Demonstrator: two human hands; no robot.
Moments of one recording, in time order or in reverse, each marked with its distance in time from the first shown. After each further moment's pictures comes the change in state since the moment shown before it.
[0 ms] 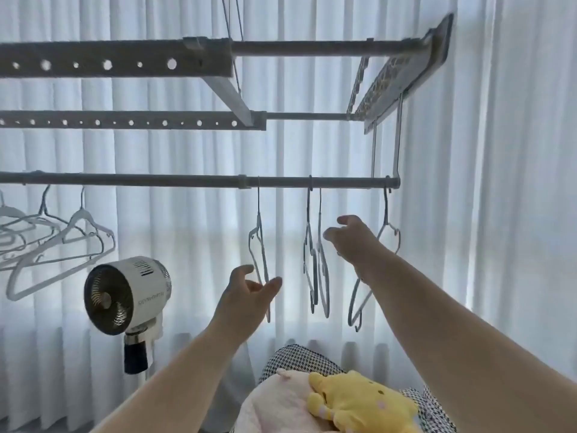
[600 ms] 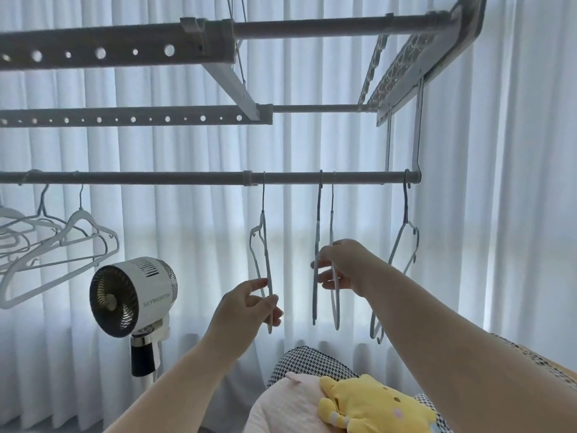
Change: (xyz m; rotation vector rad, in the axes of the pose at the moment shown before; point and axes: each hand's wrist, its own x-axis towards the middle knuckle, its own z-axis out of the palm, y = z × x) left_hand 0.017 -0.027 -0.007 -0.190 -0.094 -0.011; right_hand 0.039 0.027 0.029 0.132 -0.235 0.191
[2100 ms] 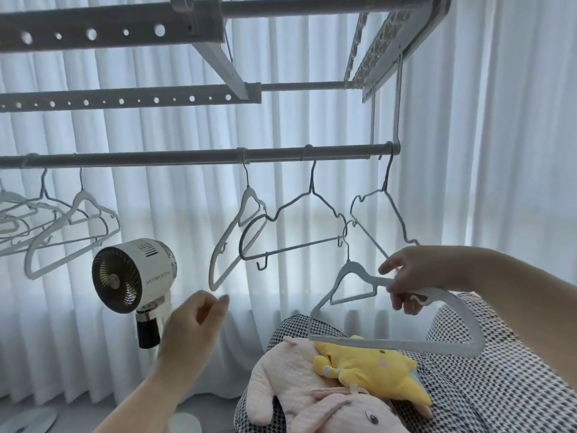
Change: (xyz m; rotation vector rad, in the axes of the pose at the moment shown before) left_hand -0.072 -0.029 -0.038 0.327 0.274 0.192; right_hand -0.093 0.040 -0.080 -0.613 -0.235 0.093
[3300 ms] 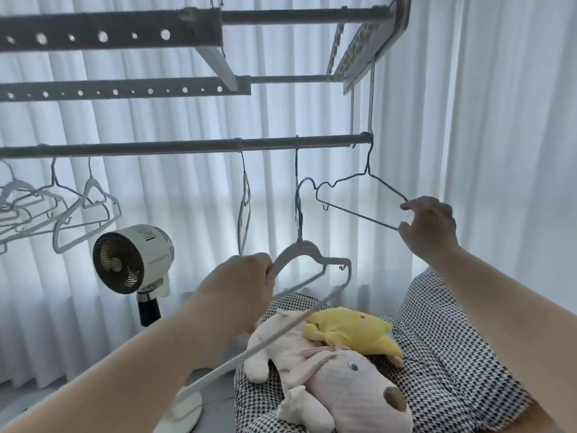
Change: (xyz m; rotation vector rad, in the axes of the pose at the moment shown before) left_hand -0.059 0.116 -0.043 0.656 -0.579 0.135; right_hand -0.038 0.024 0.017 -0.185 0.925 0.041
